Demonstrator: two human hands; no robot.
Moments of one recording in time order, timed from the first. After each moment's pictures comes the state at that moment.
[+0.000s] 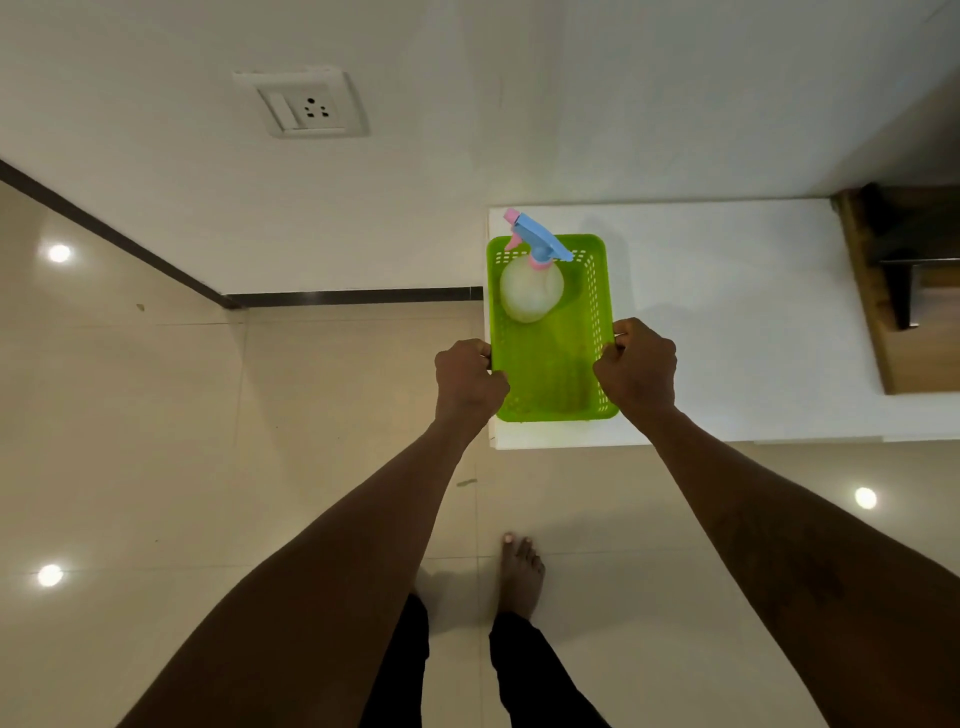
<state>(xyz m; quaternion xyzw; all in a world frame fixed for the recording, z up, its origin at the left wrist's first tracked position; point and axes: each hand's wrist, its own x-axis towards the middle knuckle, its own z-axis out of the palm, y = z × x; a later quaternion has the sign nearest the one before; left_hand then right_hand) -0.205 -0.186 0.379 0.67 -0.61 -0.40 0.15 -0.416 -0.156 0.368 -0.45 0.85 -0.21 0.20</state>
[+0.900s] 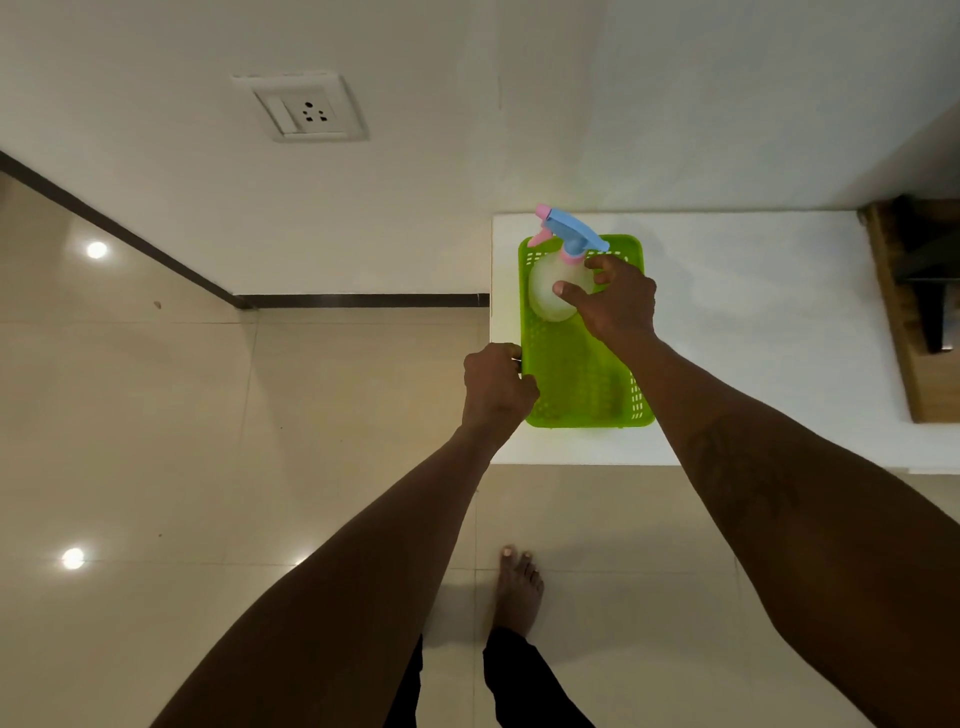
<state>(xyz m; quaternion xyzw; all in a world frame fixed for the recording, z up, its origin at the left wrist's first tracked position) -0.251 -0.189 0.369 0.66 -0.62 -0.38 0.15 -0.429 -0.256 0.360 -0.48 0.80 -0.25 0.27</state>
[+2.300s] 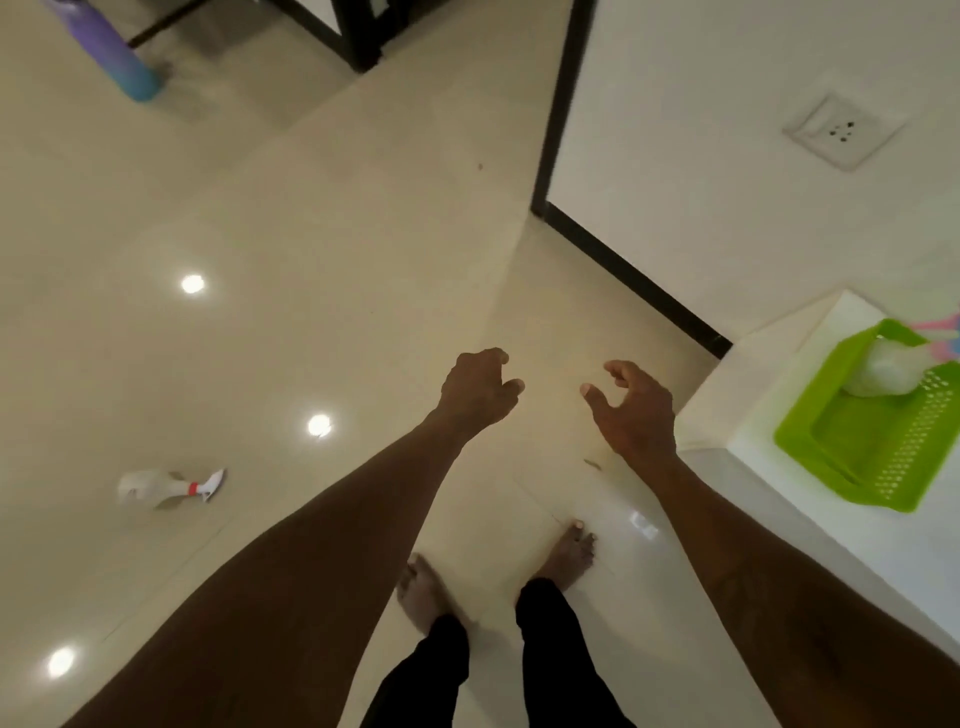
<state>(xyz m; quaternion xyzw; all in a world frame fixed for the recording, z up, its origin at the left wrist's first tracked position) 0.122 0.081 0.420 0.83 -0.40 -0.36 0.17 -0.085 -0.003 0.409 -0.76 0.57 -0.12 0.30</state>
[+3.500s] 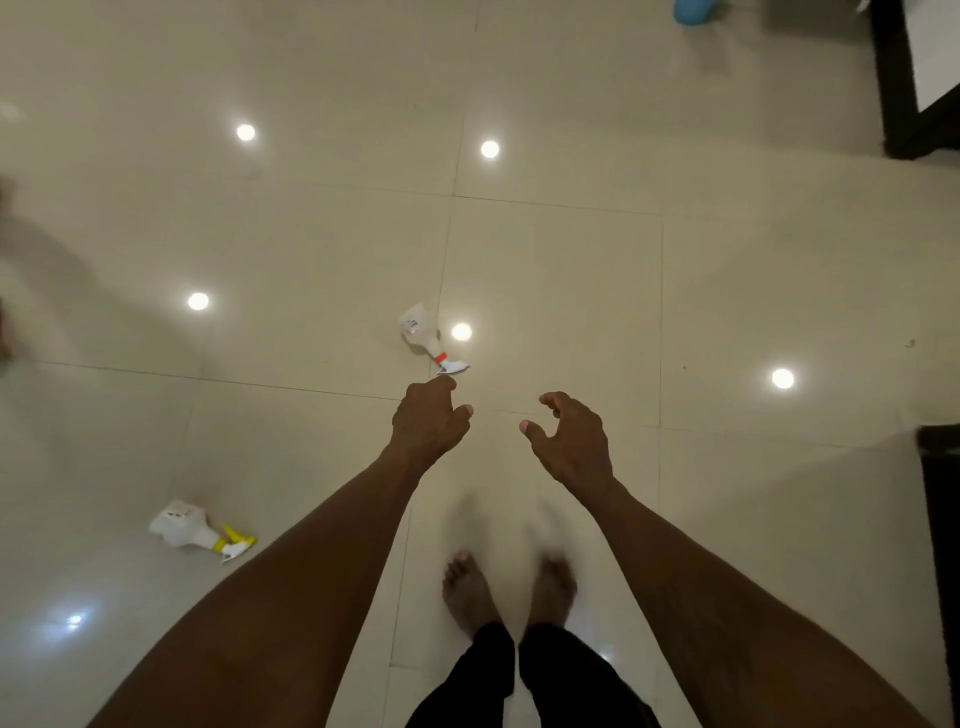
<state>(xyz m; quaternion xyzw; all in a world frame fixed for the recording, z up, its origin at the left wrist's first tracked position) 0.407 0.534 0.337 0.92 0.09 -0.27 0.26 0.354 0.327 0.321 -0.90 0.18 0.17 0.36</state>
